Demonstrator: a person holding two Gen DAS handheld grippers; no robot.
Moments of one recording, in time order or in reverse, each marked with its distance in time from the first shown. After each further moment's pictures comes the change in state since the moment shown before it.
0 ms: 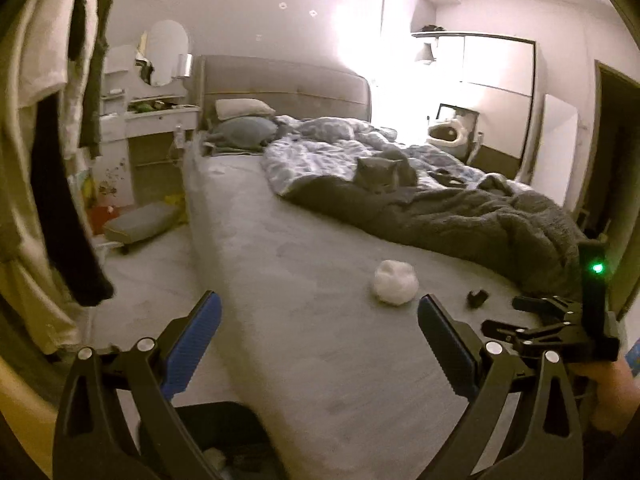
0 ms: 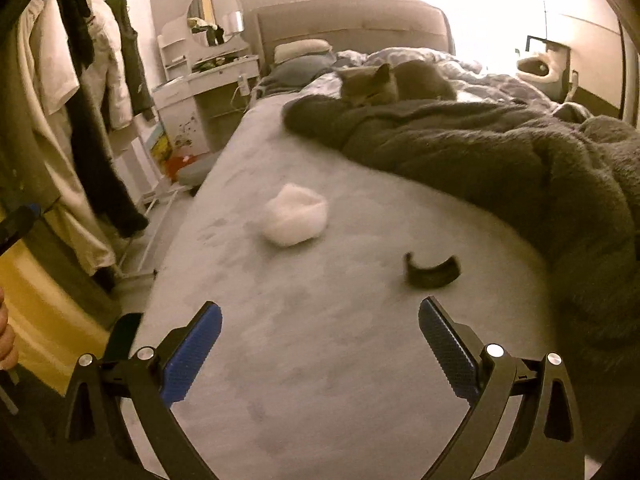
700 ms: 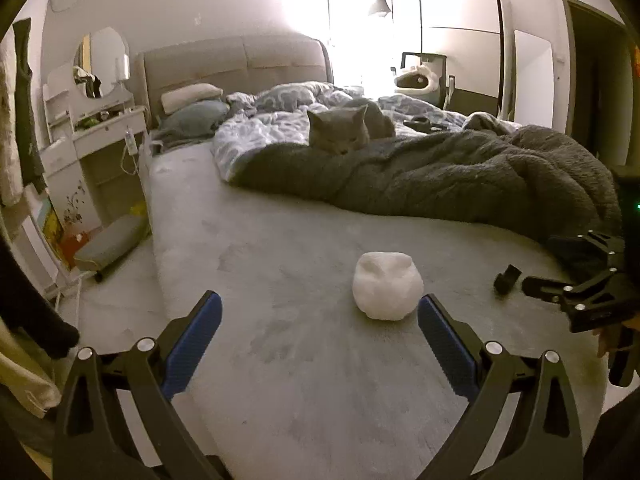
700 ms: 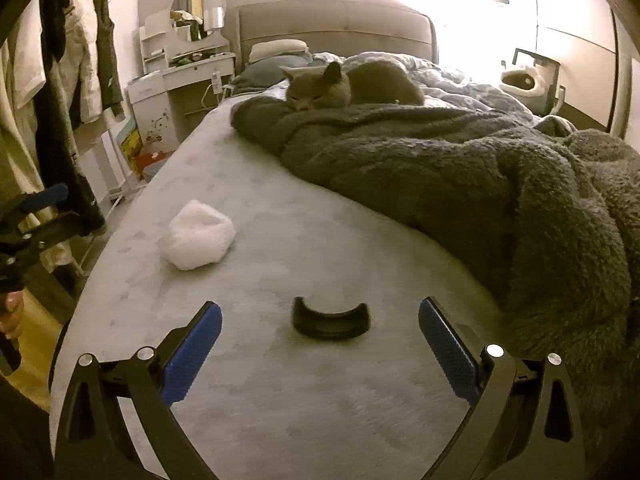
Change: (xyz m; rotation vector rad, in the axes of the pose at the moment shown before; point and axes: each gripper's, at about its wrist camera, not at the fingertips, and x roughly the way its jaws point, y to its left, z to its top) left arm 0.138 -0.041 0.004 0.186 0.126 -0.041; right arm 0.036 -0.067 0.021 -0.043 -0.006 -0.099
